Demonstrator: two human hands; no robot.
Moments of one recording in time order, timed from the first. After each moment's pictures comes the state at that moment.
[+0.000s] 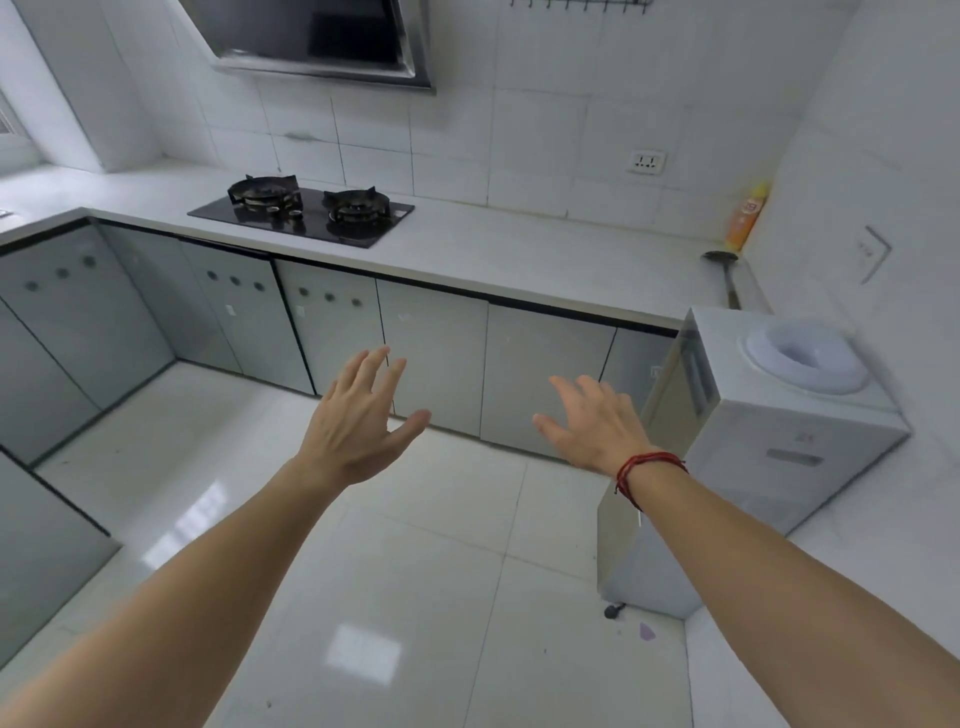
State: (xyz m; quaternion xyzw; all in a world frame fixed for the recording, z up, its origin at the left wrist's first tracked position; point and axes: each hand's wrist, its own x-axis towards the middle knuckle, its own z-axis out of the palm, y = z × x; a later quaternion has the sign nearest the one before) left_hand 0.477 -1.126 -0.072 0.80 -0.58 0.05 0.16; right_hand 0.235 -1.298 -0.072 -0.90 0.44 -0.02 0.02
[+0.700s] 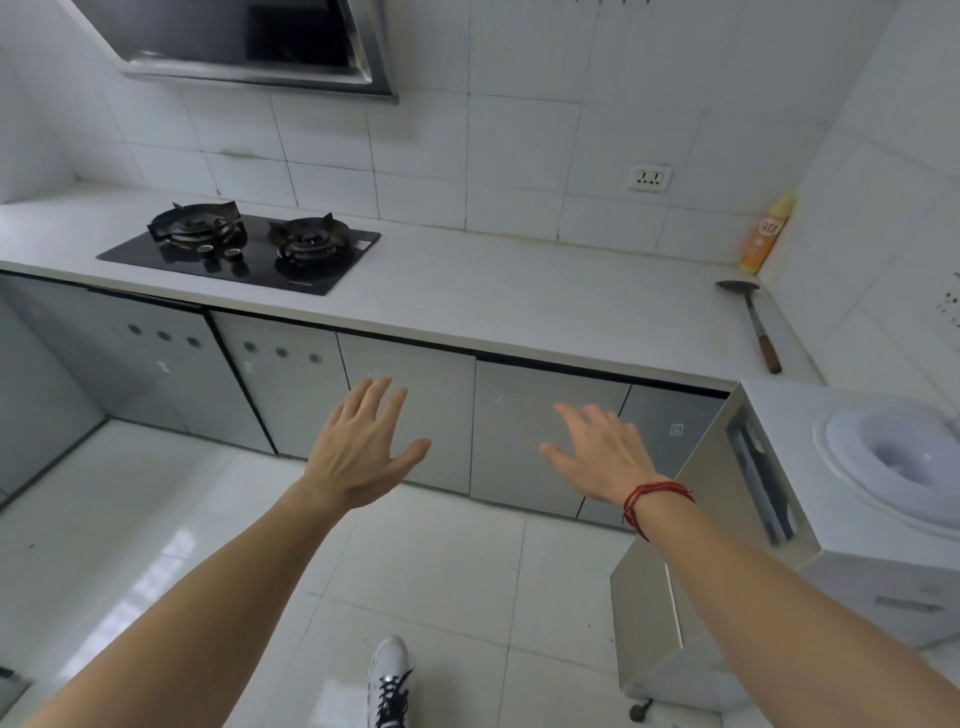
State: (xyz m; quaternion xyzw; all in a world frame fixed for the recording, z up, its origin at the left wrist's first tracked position) left_hand 0.625 -1.376 -0.102 0.78 -0.61 0.02 0.11; right_hand 0.359 -1.521 -0.097 -0.88 0.48 0.01 0.04
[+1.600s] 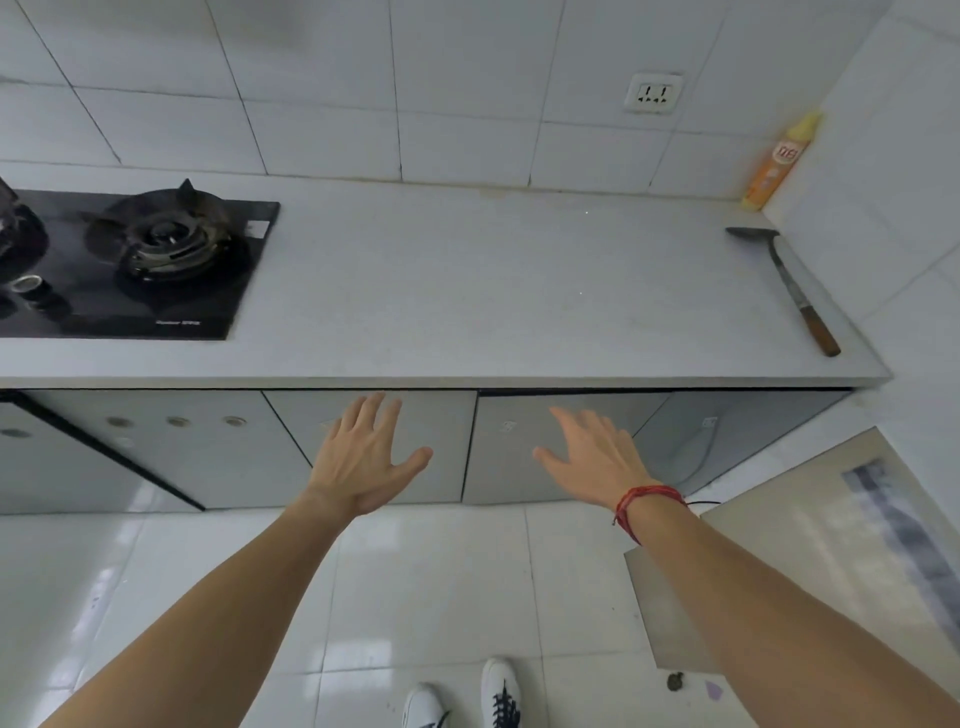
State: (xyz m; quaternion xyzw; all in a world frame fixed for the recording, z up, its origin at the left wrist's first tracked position) left_hand 0.848 -1.655 -0.183 0.73 -0.67 -0.13 0.07; right_hand 0.567 -1.724 -0.163 -0.78 0.60 0.07 0.14
